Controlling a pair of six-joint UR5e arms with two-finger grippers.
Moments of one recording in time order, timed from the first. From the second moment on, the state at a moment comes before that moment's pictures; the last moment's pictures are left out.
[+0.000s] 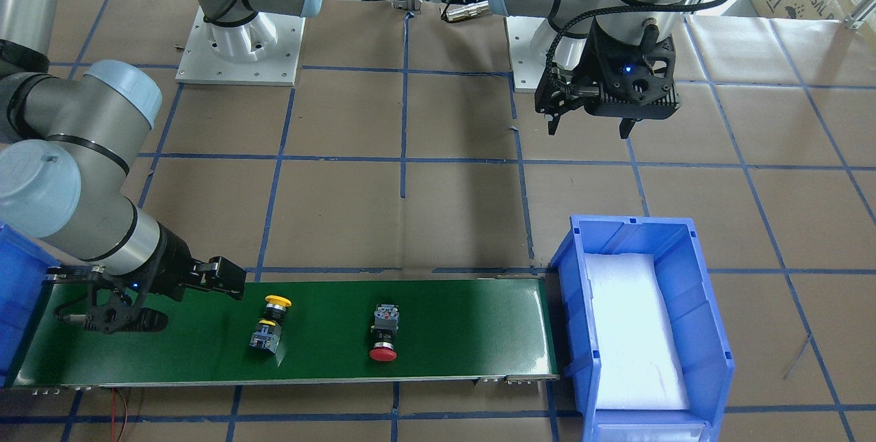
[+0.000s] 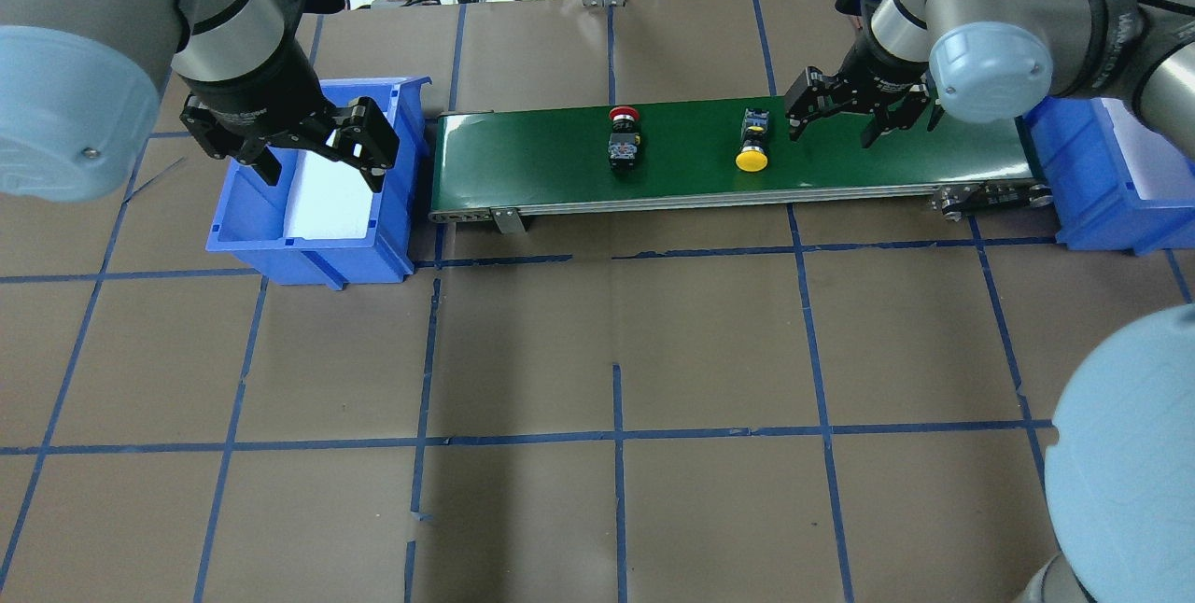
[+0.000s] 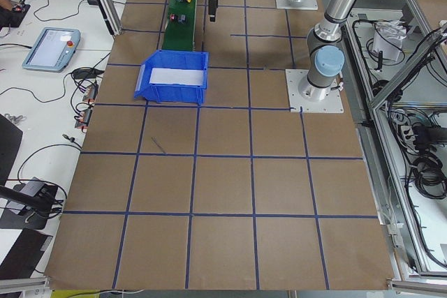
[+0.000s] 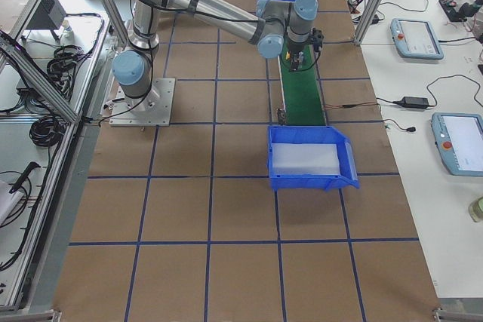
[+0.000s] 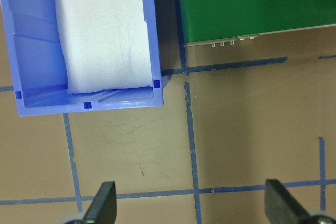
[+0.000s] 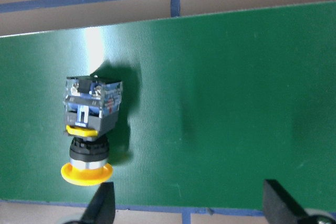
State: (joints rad) left arm -1.61 -1.56 -1.62 -1.52 1.63 0.06; right arm 1.45 -1.14 1.58 -2.01 -1.39 -0.07
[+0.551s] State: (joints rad) left arm -1.61 -1.56 -1.62 -1.52 1.63 0.06; right arm 1.49 -1.05 1.48 -2.02 -1.41 0.00
